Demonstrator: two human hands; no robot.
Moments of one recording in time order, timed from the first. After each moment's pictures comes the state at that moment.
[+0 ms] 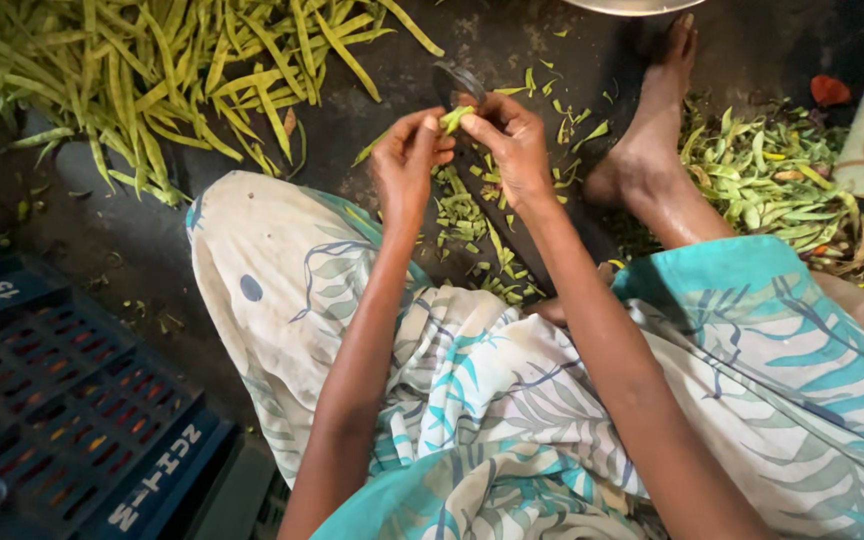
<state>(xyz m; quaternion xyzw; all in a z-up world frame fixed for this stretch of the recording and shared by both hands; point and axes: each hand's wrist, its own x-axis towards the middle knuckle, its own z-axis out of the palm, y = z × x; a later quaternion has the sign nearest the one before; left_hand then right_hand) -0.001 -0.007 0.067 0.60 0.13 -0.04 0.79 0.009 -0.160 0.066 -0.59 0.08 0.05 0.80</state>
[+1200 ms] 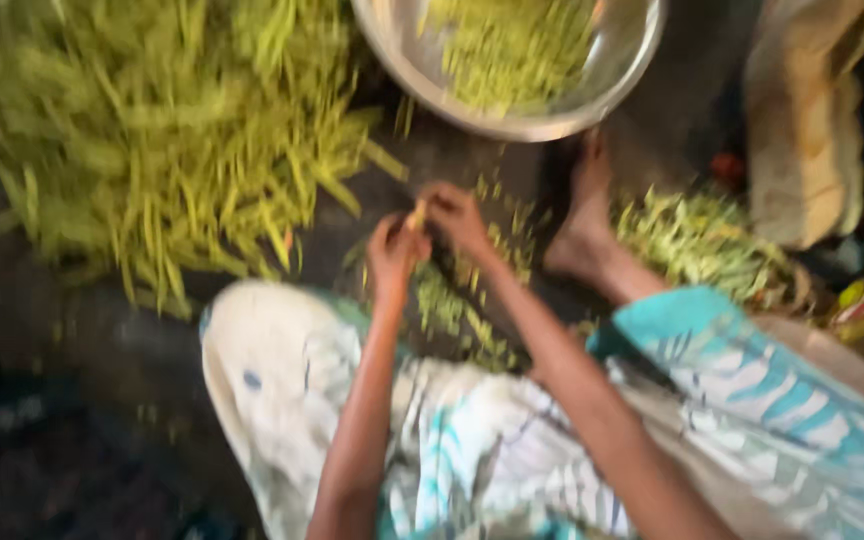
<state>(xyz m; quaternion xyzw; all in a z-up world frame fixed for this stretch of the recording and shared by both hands) 0.006 -0.014 0.007 0.57 0.09 -0.06 0.81 0.051 -0.178 -0.045 -0.72 -0.07 -0.04 0.69</state>
